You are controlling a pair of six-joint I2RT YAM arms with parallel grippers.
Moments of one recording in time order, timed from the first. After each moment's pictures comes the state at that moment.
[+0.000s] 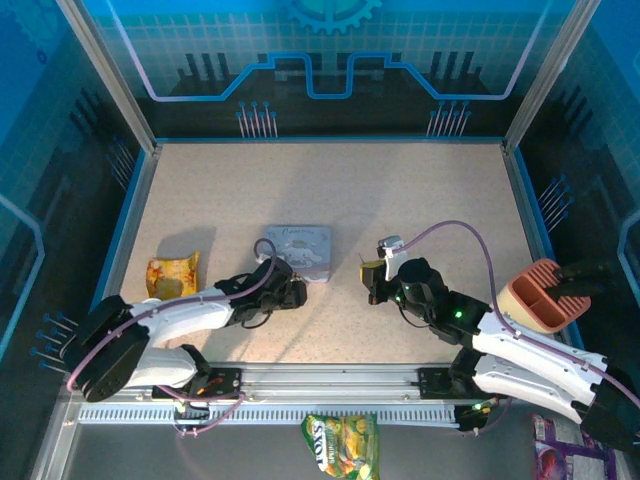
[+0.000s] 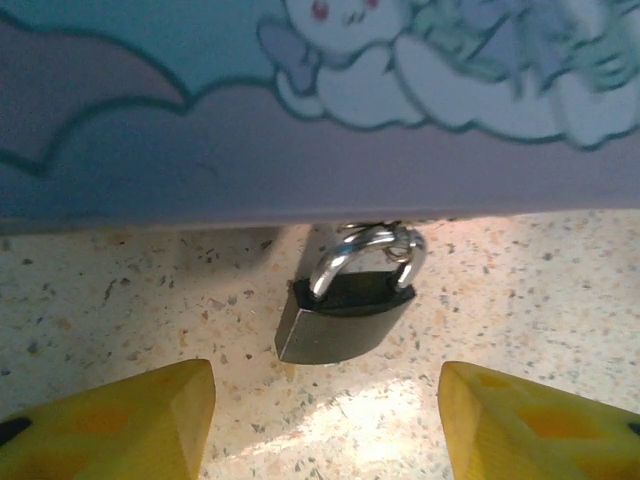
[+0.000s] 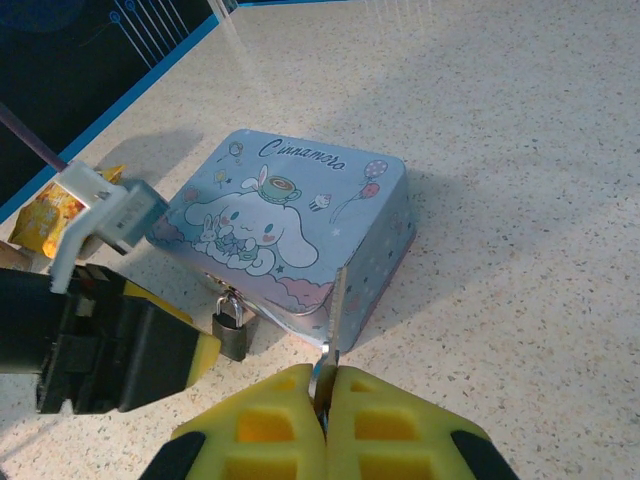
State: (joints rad) left arm -0.75 1.30 0.51 -0.18 -0.09 -0.82; right arm 0.88 0.83 0.50 -0.12 0.18 0.43
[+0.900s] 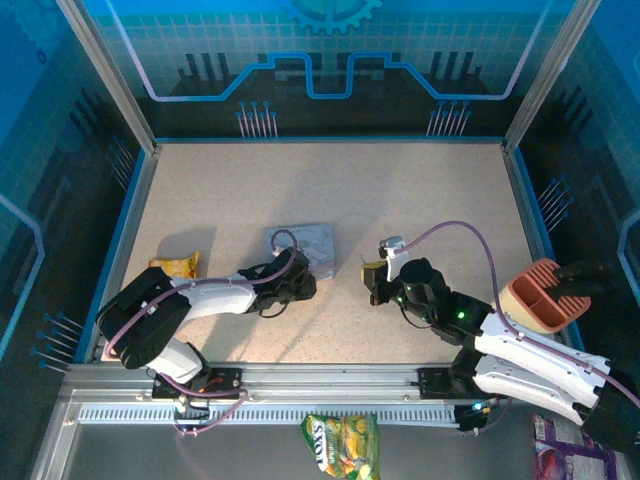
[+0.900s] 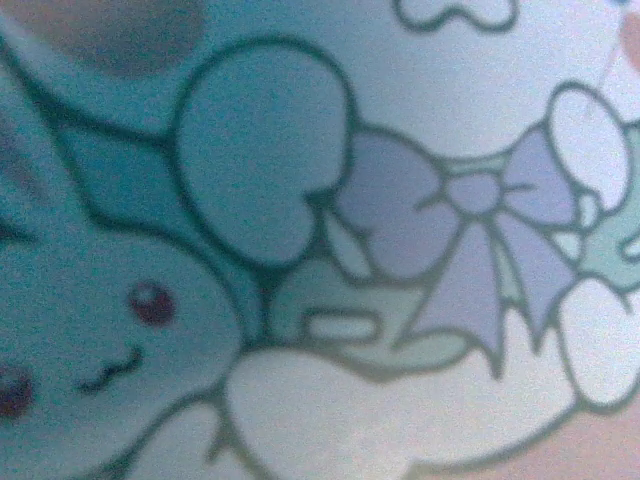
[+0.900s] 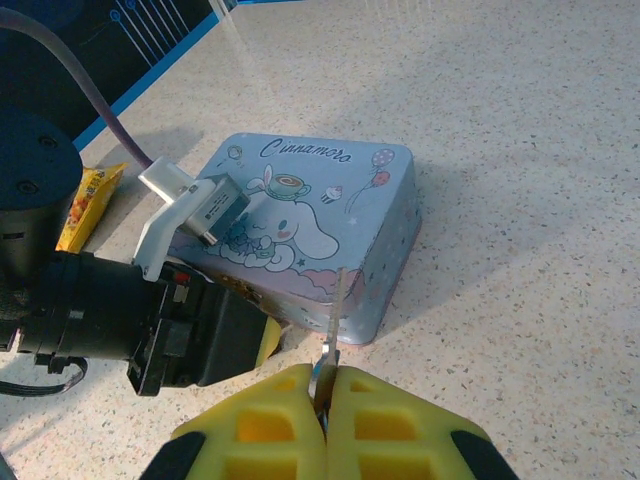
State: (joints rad) left arm -0.75 1.52 0.62 -0.04 -0.05 -0.85; right arm 0.88 0.81 0.51 -0.15 0.17 0.43
